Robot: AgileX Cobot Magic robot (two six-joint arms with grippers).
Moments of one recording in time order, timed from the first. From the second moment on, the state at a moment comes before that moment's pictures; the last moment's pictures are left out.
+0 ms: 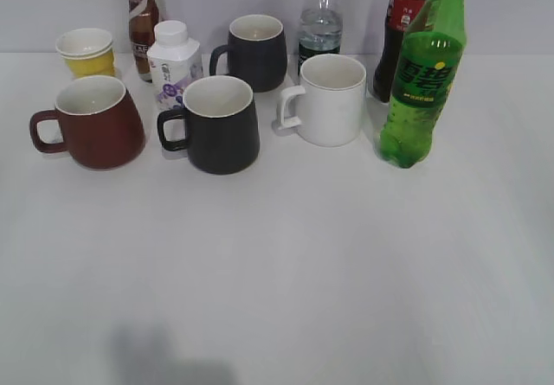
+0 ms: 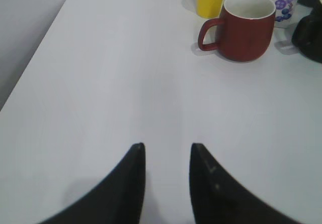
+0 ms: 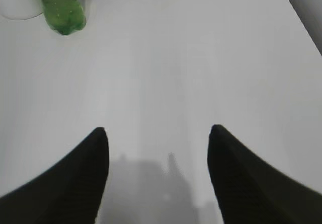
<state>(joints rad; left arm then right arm) 0.01 -0.01 -0.52 0.06 1.07 -0.04 0.10 -0.01 -0.50 -0.07 1.04 0.04</state>
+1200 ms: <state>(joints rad) 0.01 -0.01 -0.52 0.06 1.07 -0.04 0.10 -0.01 -0.50 -0.07 1.04 0.04</state>
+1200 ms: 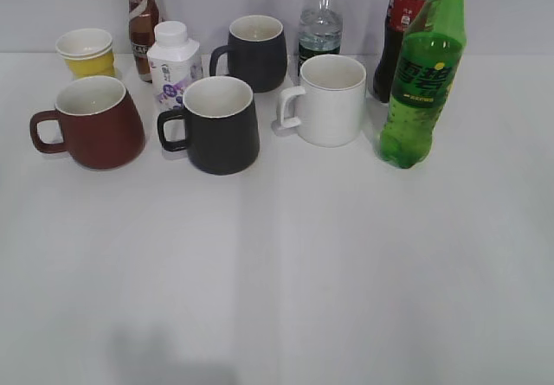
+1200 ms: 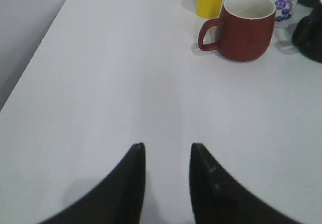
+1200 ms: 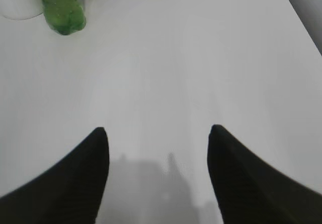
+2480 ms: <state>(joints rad) -0.03 0.54 -0.29 0.05 0.03 -0.04 0.14 0.55 -0.49 0.01 0.21 0.04</state>
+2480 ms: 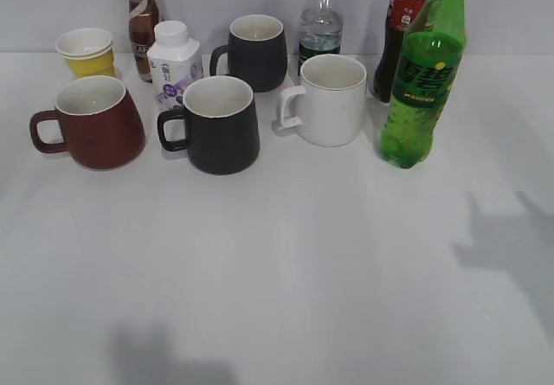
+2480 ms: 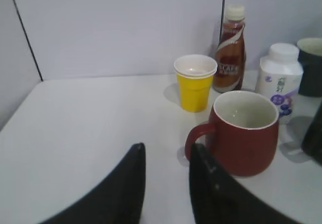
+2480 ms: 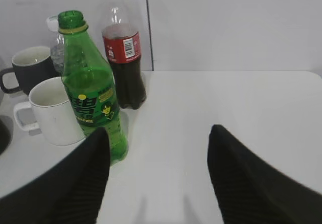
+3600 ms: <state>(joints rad) -0.03 1.80 -0.38 0.15 -1.09 -0.05 0.17 0.94 -0.49 -0.02 -0.09 0.04</state>
